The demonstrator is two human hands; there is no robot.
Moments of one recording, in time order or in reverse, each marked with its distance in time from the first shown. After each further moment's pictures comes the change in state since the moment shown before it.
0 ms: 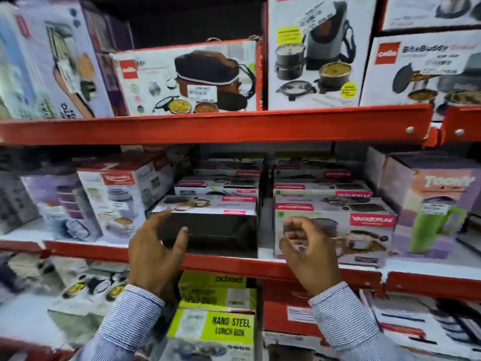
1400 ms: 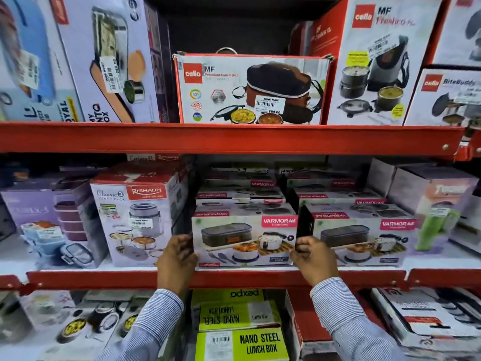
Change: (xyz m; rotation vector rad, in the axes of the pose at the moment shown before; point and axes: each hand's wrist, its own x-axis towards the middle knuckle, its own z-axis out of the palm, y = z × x) left_hand 0.064 -0.122 0.042 -0.566 -0.422 -0.273; right_hand 0.017 0.002 0.101 -0.249 0.057 0.409
